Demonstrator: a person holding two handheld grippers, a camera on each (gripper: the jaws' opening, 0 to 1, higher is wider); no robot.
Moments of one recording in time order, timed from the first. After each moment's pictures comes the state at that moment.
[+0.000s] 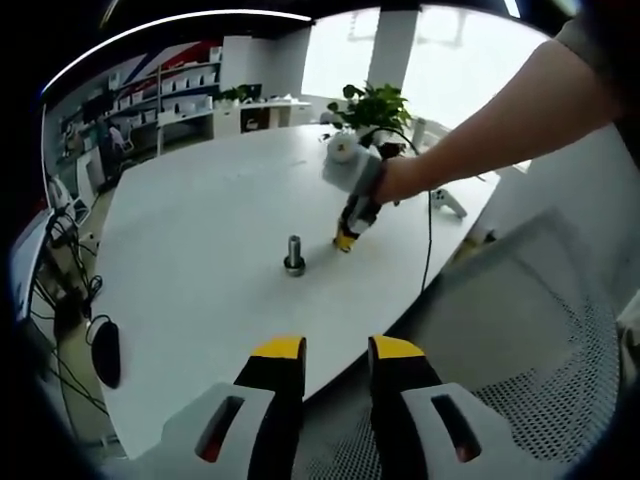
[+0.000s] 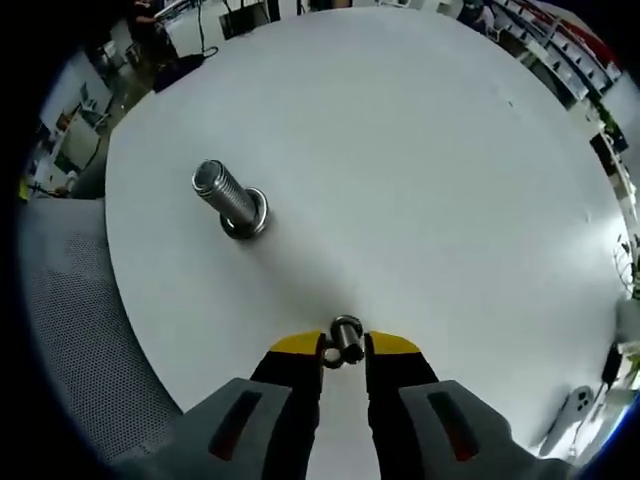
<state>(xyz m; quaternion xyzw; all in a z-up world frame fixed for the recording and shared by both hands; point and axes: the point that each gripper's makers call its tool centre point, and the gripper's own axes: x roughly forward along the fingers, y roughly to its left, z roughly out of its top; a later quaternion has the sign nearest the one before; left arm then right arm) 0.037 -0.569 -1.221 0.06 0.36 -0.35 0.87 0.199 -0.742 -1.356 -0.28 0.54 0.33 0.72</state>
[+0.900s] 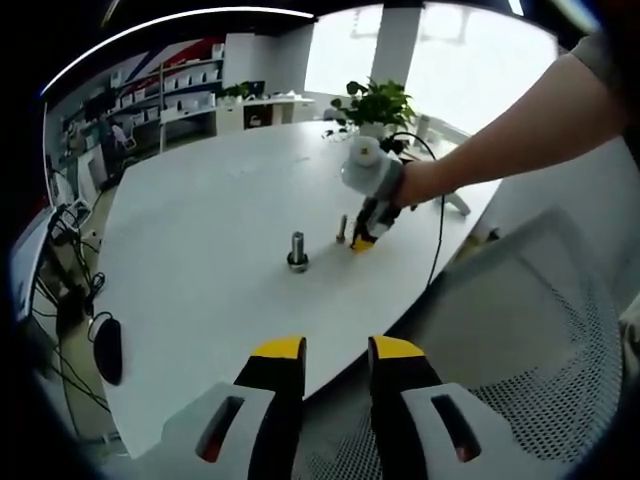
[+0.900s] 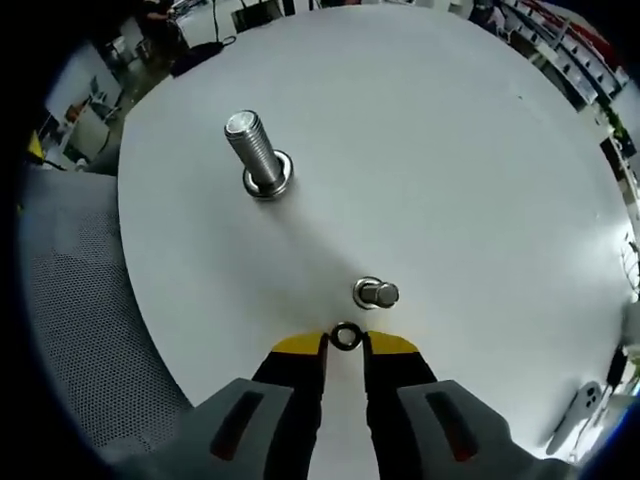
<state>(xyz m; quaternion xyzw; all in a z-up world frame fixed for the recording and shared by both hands) 0.038 -0.566 -1.224 0.06 0.36 -0.34 0.87 0.176 -0.755 -1.362 -0.29 0.55 0.35 0.70</state>
